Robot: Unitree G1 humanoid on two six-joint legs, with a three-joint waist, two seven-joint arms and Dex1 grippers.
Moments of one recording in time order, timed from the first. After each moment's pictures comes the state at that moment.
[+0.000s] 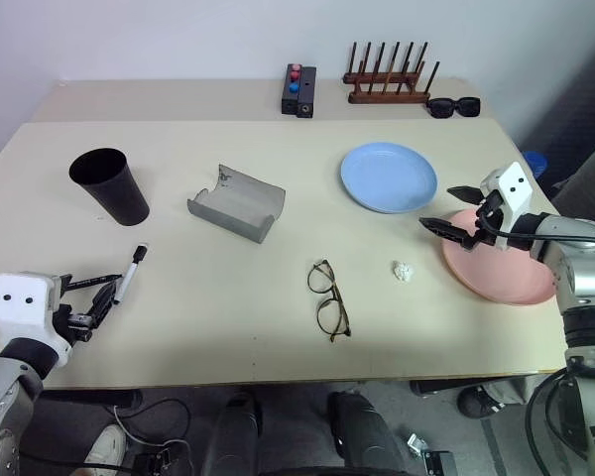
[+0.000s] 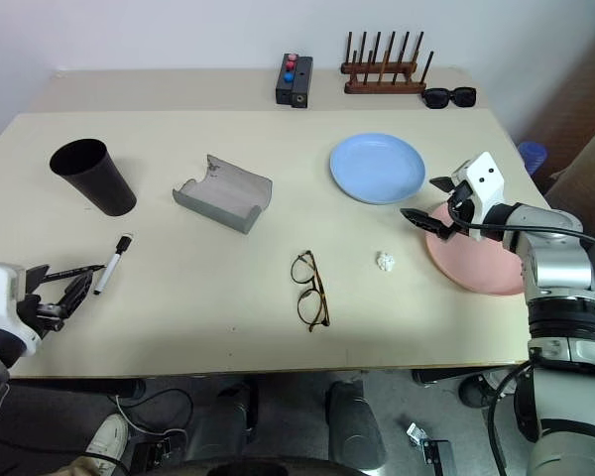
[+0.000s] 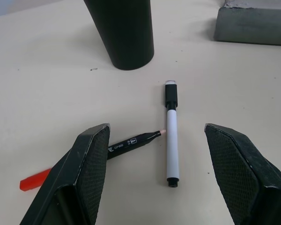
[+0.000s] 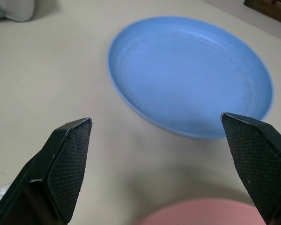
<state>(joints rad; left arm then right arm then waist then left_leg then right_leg) 0.35 0.53 0.62 -0.59 -0.43 0.58 -0.37 -0.57 -0.77 -0.13 0.43 0.24 0.21 0.98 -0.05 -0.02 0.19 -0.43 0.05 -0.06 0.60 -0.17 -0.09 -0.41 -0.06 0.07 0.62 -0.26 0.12</state>
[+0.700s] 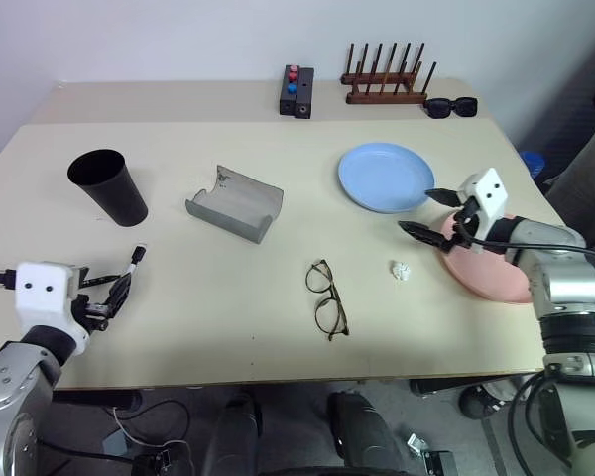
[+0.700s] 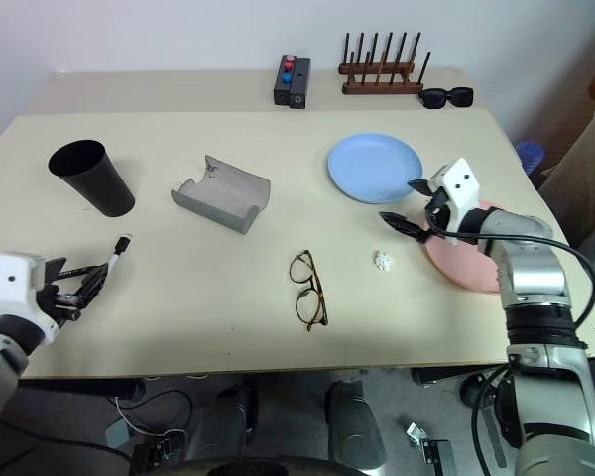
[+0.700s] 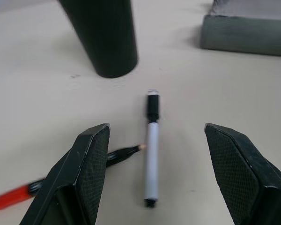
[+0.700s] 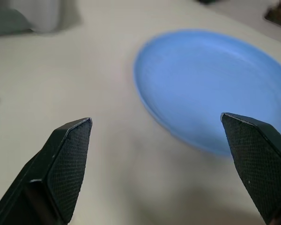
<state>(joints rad) 0.25 0.53 0.54 -0.59 -0.42 0.65 -0.32 -0.54 -0.66 -0.09 0.26 0.25 0.24 0.95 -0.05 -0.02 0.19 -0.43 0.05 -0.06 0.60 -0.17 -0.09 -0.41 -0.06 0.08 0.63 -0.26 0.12</state>
